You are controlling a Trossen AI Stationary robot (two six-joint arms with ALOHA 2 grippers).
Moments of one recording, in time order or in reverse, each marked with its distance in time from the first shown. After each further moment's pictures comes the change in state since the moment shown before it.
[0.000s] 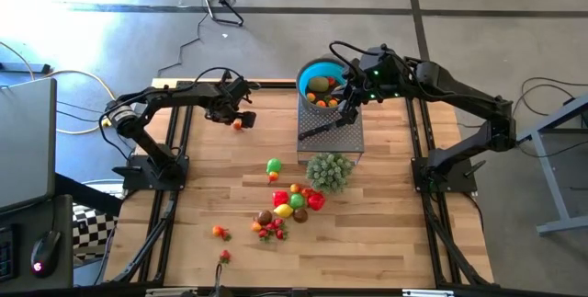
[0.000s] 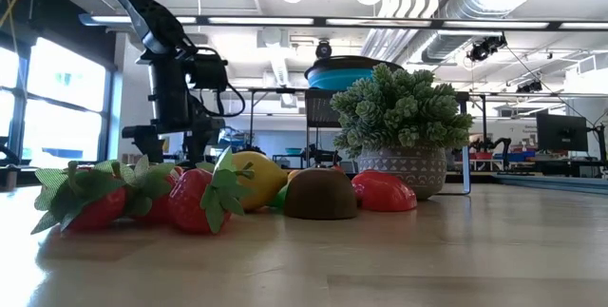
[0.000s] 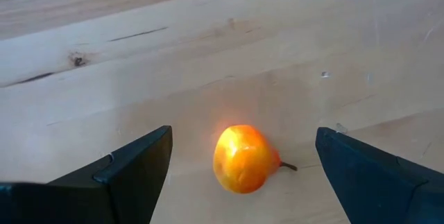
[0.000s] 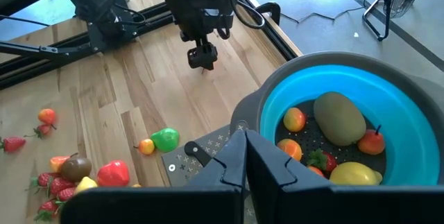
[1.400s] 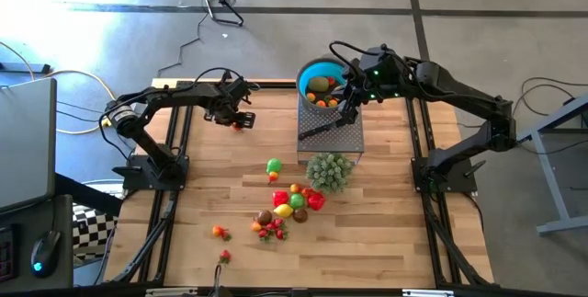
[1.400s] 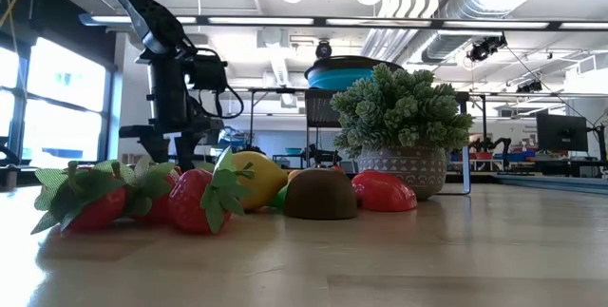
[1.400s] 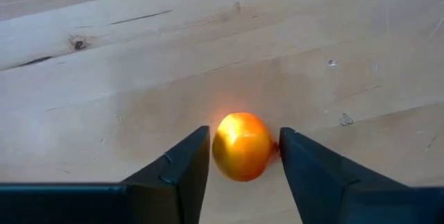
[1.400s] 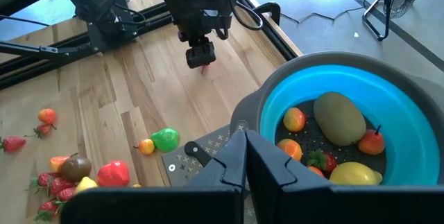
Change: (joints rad) left arm 0.000 0.000 0.000 -0.026 0.013 -0.013; right arm 0.000 0.000 0.000 0.000 0.000 0.000
